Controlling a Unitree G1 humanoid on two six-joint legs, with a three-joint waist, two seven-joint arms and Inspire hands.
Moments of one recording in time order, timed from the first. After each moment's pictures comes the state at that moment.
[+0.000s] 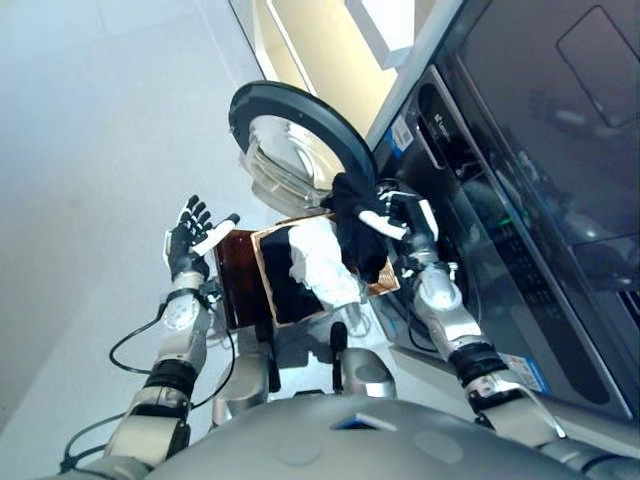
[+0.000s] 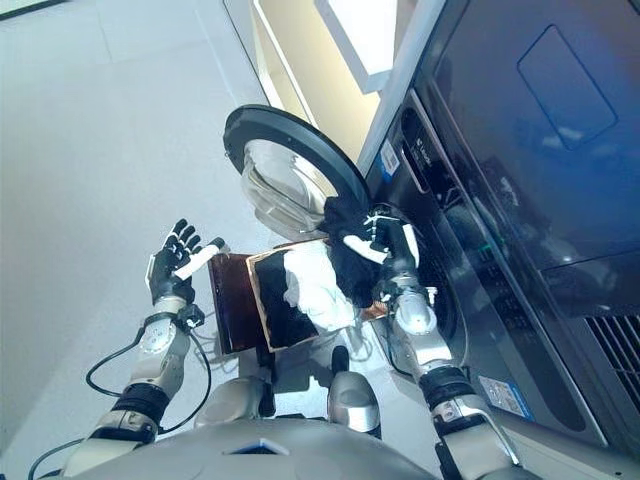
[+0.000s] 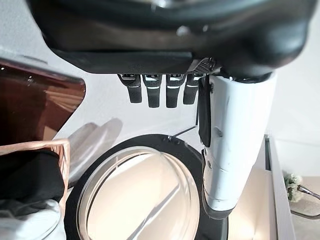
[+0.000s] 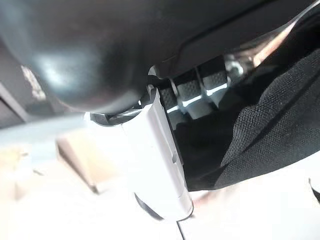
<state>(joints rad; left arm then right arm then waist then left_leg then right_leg) -0.04 0.23 -0.06 0.67 -0.46 -0.38 0.14 -0.12 -0.29 0.33 0.51 0.25 -0.25 -0.15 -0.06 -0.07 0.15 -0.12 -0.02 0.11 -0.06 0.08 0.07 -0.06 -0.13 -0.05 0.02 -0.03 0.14</state>
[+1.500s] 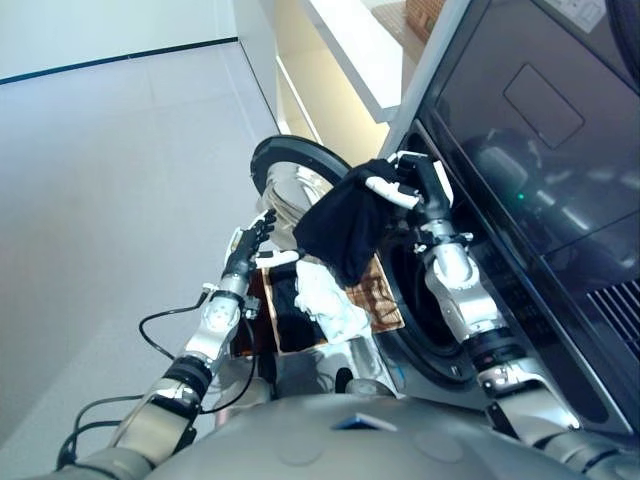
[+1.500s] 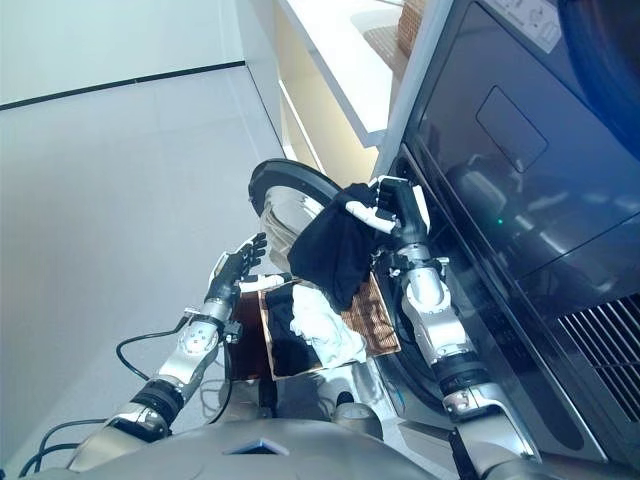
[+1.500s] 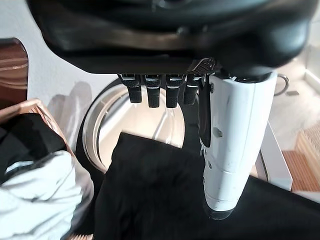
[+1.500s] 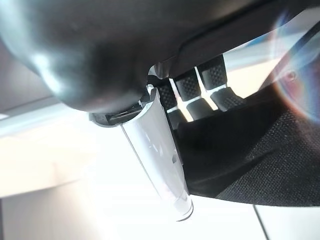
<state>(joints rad) -0.10 0.23 -0.37 0.72 -0.15 -0.35 0.09 -0.18 -0.37 0.27 0.31 0.35 -0.22 -0.11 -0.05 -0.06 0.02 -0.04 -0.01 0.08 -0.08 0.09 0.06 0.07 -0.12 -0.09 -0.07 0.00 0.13</state>
